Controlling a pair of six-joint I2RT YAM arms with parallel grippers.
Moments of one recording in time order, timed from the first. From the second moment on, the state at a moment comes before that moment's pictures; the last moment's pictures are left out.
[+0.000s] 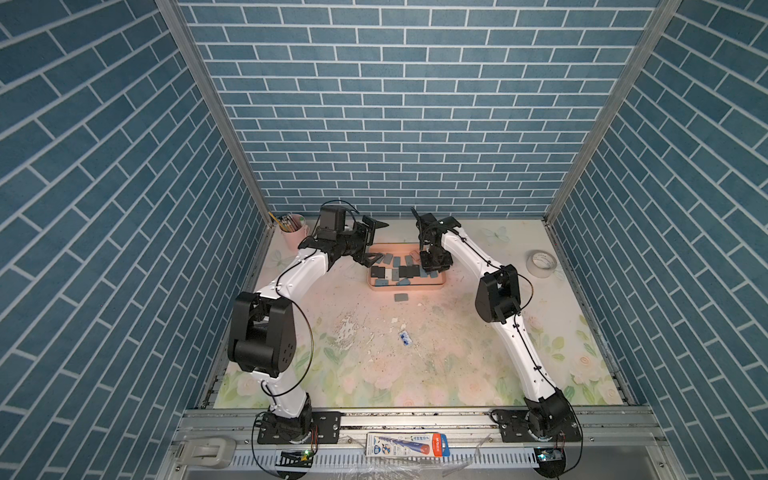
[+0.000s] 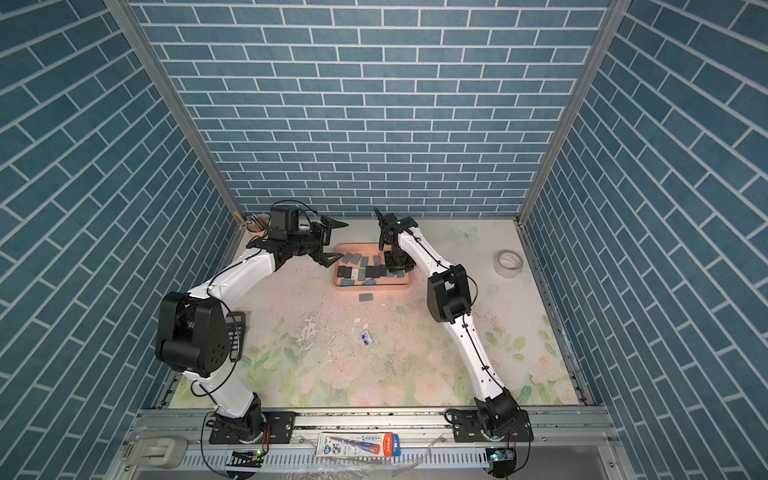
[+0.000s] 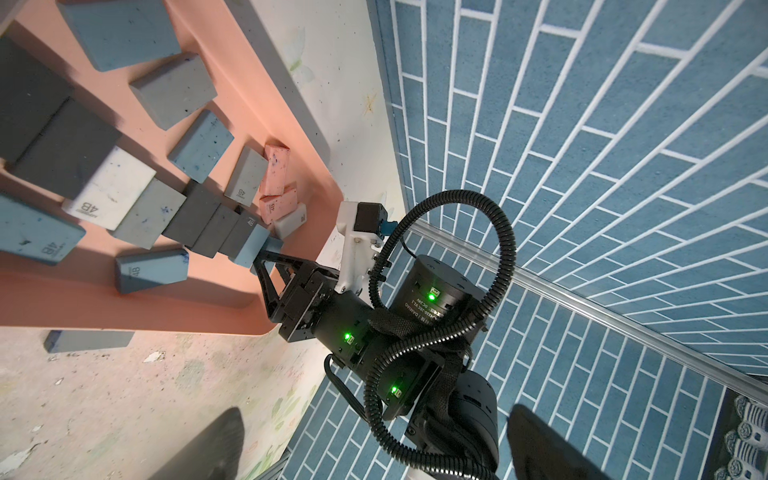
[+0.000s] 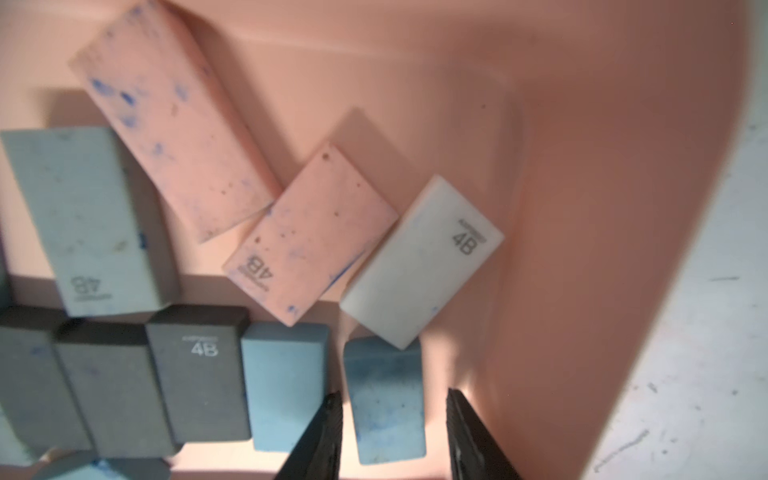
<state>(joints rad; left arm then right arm) -0.22 1.74 1.37 -0.22 0.67 -1.47 0.56 2.64 2.56 -1.35 0.06 0.32</state>
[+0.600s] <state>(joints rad) -0.22 1.73 1.40 -0.38 0.66 -1.35 0.57 2.57 2.58 -1.35 0.07 0.31</state>
